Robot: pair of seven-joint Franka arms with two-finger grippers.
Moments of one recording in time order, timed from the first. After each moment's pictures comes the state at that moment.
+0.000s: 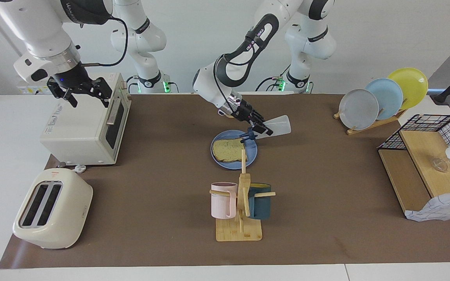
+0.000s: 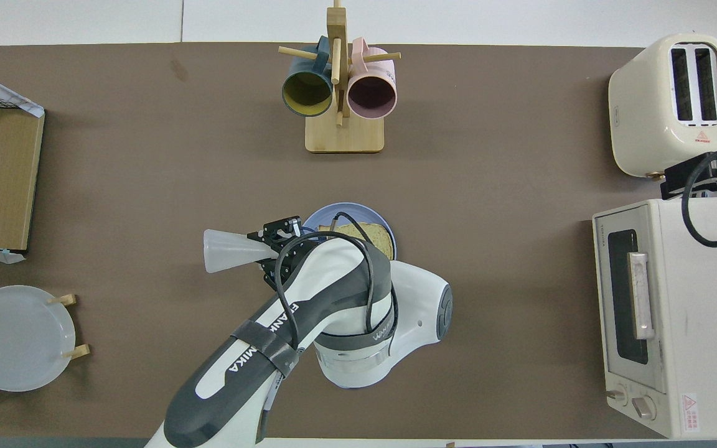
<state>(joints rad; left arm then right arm) -0.77 0.34 -0.17 -1.81 0.89 1.49 0.31 0.02 0.03 -0.05 -1.51 -0.02 1.47 0.00</state>
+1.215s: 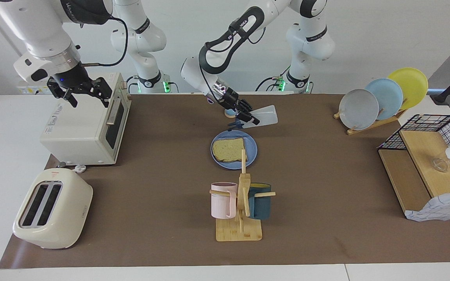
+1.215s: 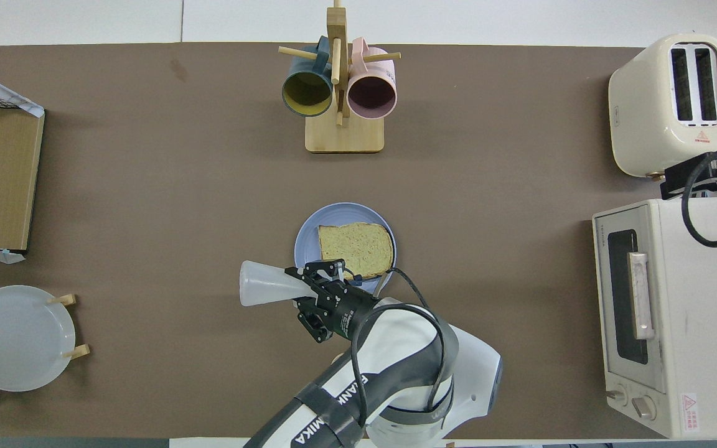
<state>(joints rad) -0.95 0.34 -0.17 -1.81 0.86 1.40 0.31 0.02 0.03 -0.05 -1.51 -0.02 1.47 0.00</state>
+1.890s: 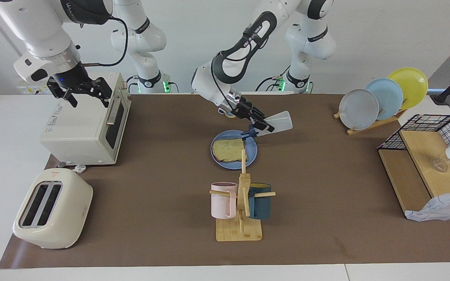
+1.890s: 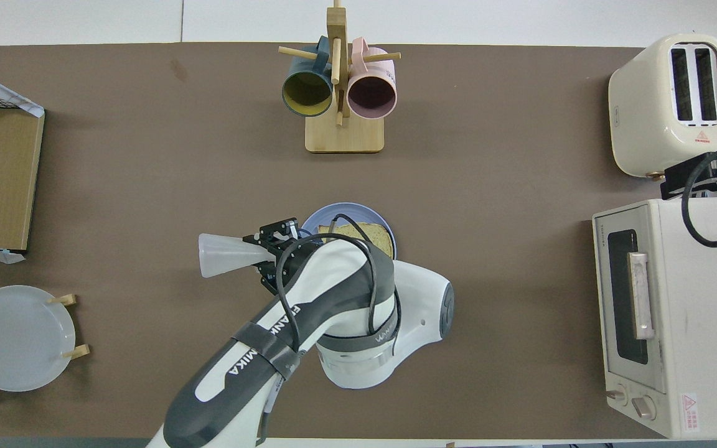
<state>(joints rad) -0.77 0.35 -0.15 -1.80 0.88 1.45 0.31 0.02 0.03 -0.05 -1.51 -0.02 1.47 0.00</state>
